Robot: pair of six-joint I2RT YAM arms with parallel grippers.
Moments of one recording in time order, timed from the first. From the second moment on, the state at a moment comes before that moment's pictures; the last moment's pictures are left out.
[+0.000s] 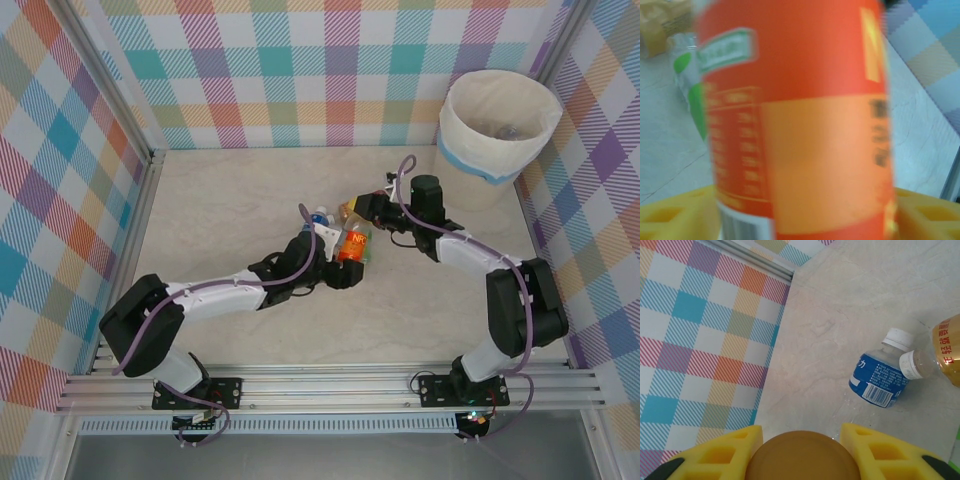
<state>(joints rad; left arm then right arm) -0.85 1.53 0.85 0.16 0.11 -0.51 0.33 1.56 0.92 0.26 -0.69 0.81</state>
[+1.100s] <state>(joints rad) -0.77 1.14 0.53 0.25 -0.27 -0.66 -0.04 1.61 1.41 0.35 -0.19 0.86</state>
